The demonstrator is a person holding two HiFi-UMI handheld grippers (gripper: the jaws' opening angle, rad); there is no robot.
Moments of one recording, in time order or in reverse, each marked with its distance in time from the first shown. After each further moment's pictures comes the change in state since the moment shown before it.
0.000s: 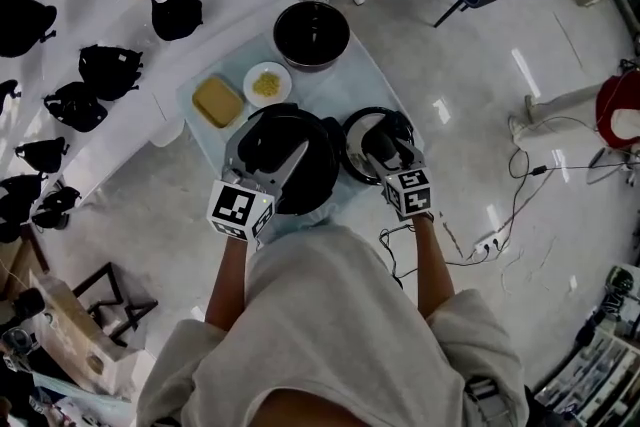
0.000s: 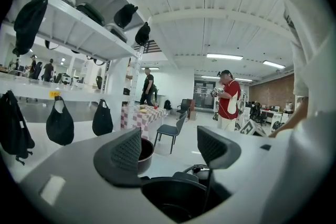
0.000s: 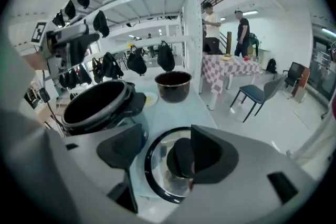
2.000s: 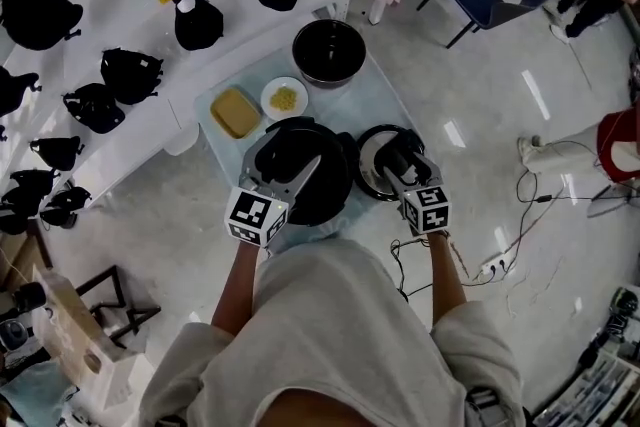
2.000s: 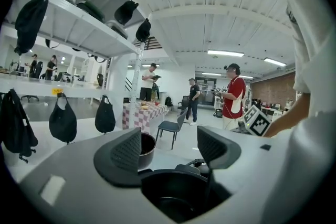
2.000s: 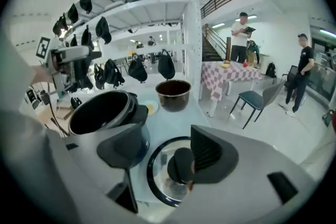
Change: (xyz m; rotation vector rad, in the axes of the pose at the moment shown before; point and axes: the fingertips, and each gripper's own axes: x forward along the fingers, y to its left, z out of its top) left arm -0.005 0.004 -0.017 0.001 0.039 0.012; right arm -0.023 0.001 0.027 -0.008 -0.065 0.002
